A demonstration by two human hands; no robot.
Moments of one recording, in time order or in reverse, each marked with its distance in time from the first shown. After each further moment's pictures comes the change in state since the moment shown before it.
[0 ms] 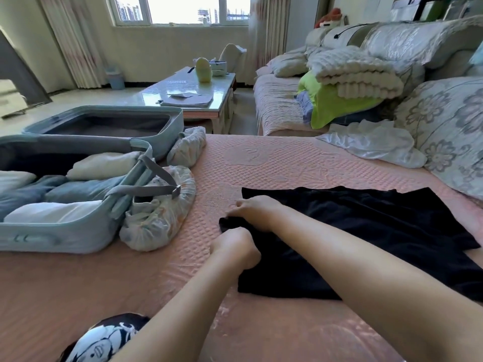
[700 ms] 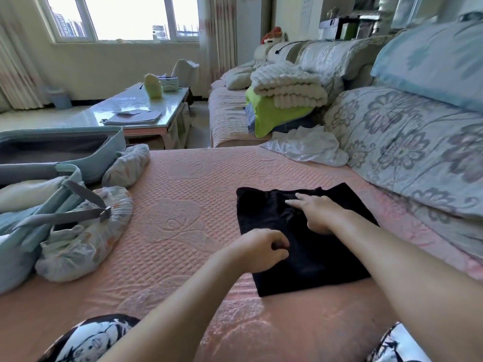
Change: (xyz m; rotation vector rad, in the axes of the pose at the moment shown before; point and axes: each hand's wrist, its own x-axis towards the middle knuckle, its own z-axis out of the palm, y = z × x) left_hand -0.022 0.149 0.021 -0.208 -0.075 0.715; right_hand -0.240 0.145 0.063 0.308 -0.195 0.679
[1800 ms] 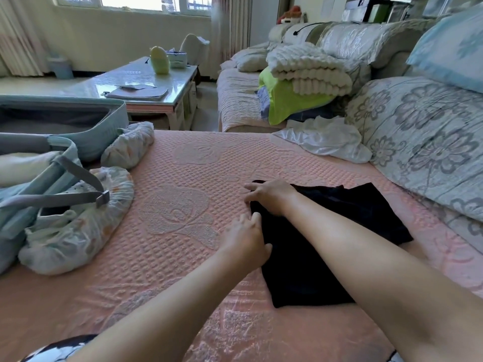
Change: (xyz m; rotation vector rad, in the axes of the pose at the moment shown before) left_hand 0.017 -0.062 0.001 0.269 0.172 -0.285; right_hand 0.096 -0.114 -0.029 -0.302 0.186 -0.396
